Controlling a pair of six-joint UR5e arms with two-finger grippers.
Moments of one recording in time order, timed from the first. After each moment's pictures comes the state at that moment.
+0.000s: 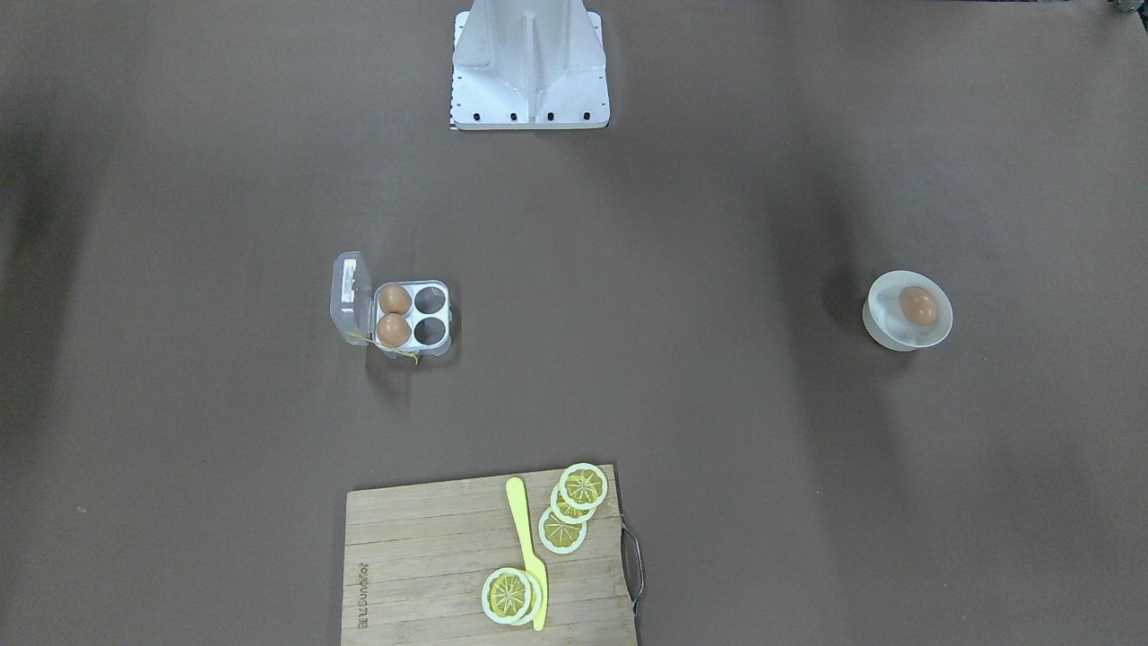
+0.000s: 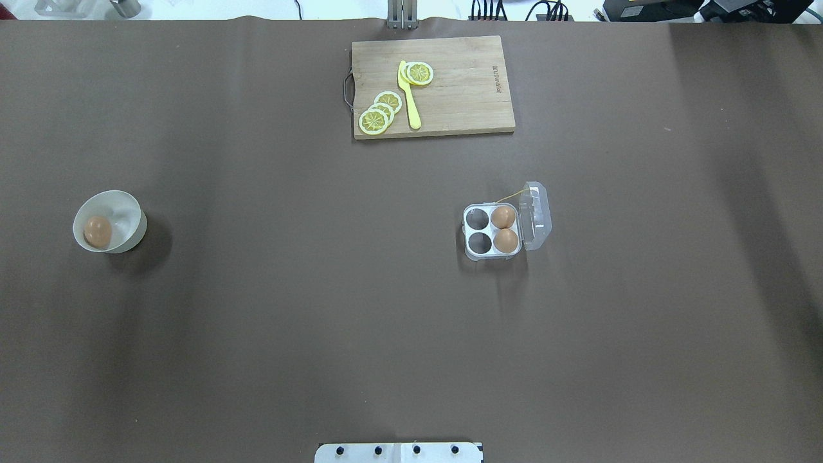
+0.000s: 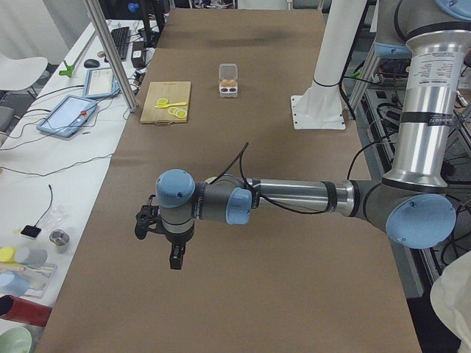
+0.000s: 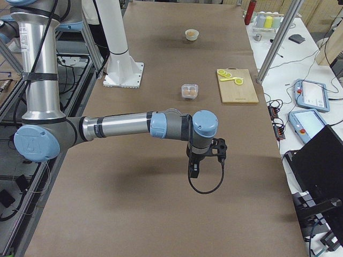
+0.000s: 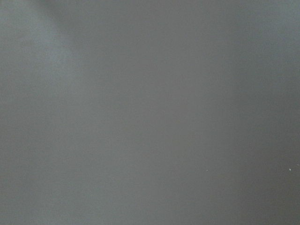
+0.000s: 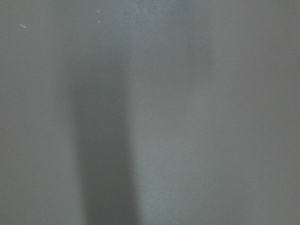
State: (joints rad) left arm -1.63 -1.64 -1.54 -1.65 -2.31 -0.03; right arm 1.59 -1.56 1.72 -1.77 2.36 -0.03
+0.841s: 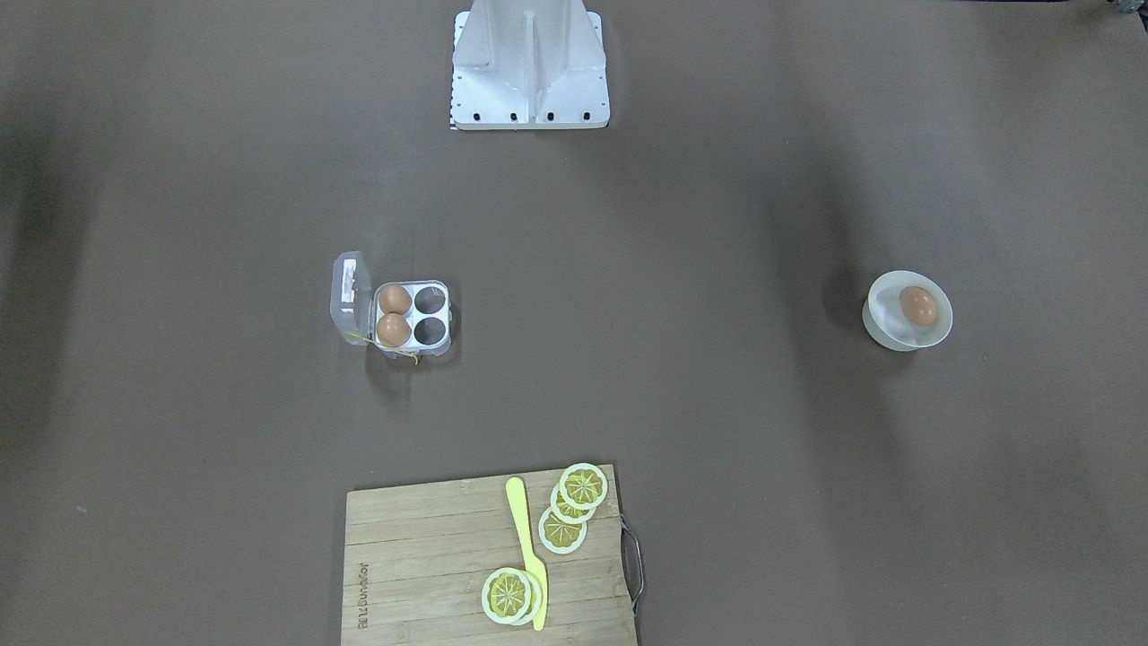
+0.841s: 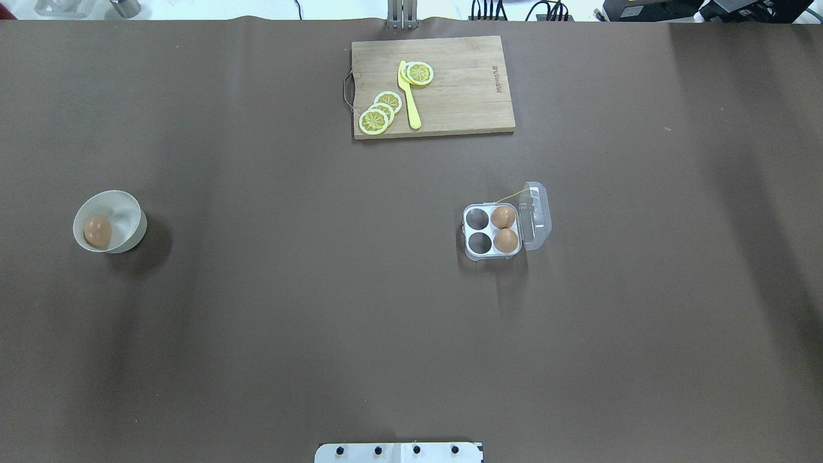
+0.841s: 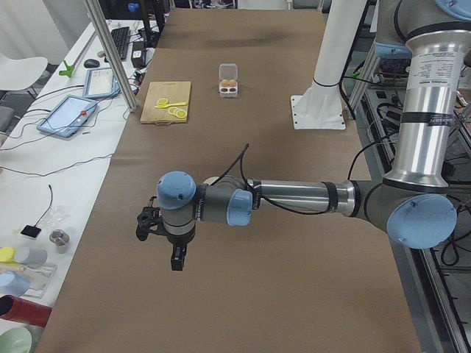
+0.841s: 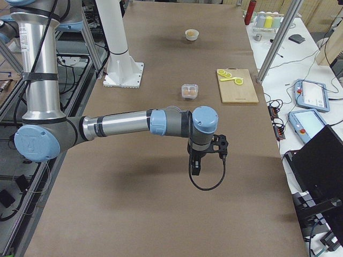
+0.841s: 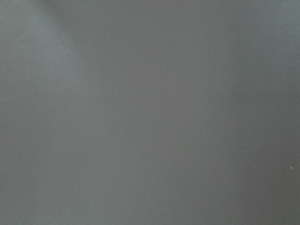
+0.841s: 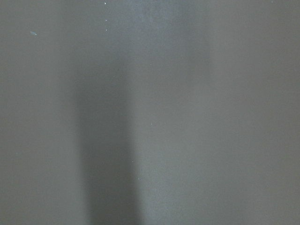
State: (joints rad) left arm -1.63 -1.64 -1.54 -1.65 -2.31 -0.03; right arm 1.60 -1.56 1.74 -1.78 2.37 -0.03
